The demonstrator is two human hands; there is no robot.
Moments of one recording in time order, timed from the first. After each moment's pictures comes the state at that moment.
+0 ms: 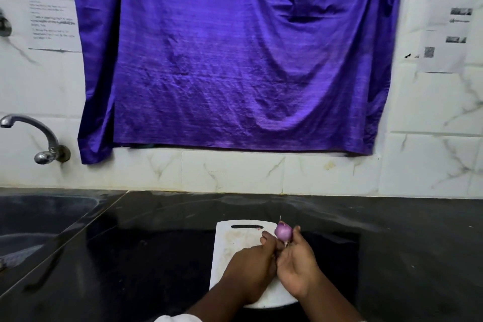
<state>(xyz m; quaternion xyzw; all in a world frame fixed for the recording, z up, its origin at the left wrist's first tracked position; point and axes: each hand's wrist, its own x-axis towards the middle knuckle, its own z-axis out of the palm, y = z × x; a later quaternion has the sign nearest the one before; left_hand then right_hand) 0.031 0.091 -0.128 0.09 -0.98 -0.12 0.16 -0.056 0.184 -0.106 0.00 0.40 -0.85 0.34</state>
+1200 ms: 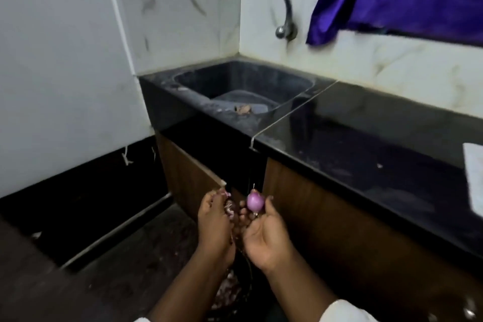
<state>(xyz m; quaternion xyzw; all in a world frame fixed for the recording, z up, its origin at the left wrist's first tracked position) 0.470 0.030 -0.247 0.45 -0.22 -0.60 0.63 0.383 0.036 -0.253 0.02 0.35 -0.61 0.71</state>
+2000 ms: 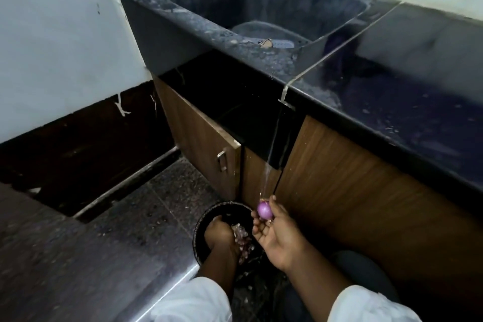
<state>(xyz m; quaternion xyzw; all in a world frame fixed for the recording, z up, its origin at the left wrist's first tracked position) 0.485 -0.027 -0.486 0.67 0.03 -0.57 0.47 0.382 0.004 -0.379 0.00 0.55 -0.48 0.68</state>
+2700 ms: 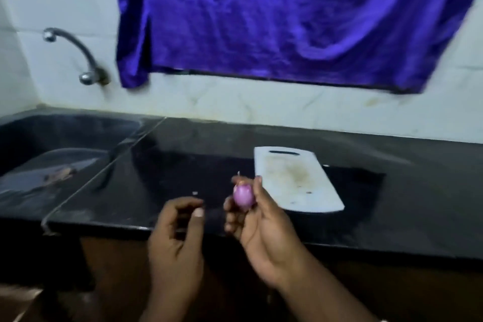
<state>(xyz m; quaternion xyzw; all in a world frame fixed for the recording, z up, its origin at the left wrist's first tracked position) 0.277 0.090 -0.161 0.23 -0.62 -0.47 0.59 0.165 0.168 -0.117 -0.21 0.39 -0.78 0.45</state>
